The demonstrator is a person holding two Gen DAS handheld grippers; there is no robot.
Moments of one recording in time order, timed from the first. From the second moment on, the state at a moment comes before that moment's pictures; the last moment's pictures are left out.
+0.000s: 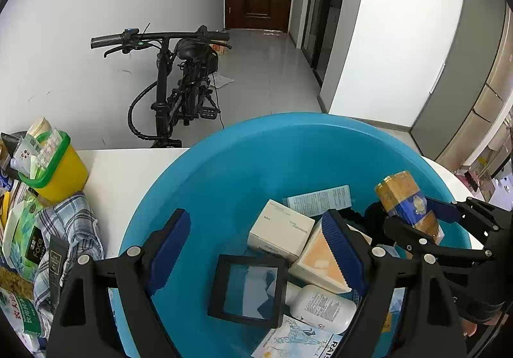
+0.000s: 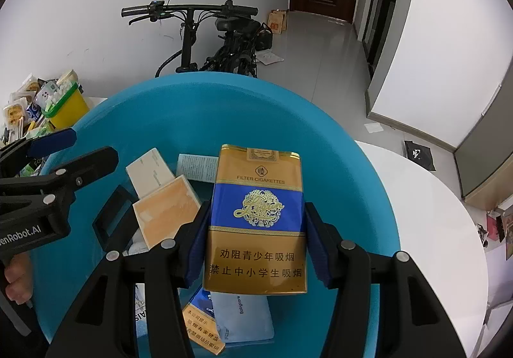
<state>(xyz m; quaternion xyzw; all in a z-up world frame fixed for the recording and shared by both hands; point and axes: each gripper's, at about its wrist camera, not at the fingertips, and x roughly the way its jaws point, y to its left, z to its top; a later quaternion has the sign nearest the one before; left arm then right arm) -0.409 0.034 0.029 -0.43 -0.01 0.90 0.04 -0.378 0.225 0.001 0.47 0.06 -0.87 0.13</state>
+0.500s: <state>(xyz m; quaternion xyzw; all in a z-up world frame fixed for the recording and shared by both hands) -0.406 0.036 0.031 -0.43 -0.02 0.90 0.05 -0.377 0.227 0.002 0.47 0.06 -0.87 0.13</state>
